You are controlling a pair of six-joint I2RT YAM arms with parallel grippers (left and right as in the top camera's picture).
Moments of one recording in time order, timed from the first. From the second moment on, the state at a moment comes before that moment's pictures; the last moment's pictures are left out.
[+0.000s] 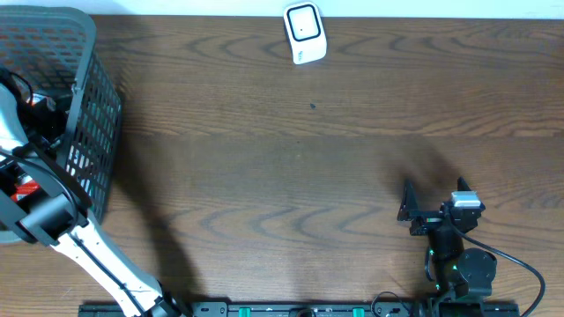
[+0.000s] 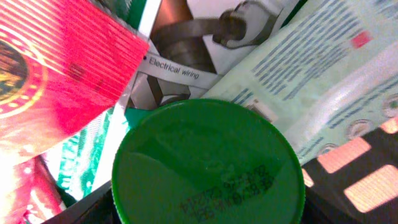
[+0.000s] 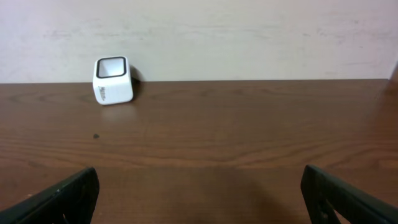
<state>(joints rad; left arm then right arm) 0.63 2.31 2.08 -1.45 0.12 0.01 -0.02 0.02 0.01 -0.07 -0.05 0.05</state>
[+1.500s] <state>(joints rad) -0.33 1.51 1.84 -1.35 -0.03 -0.45 -0.02 0.02 0.01 -0.07 -0.05 0.05</state>
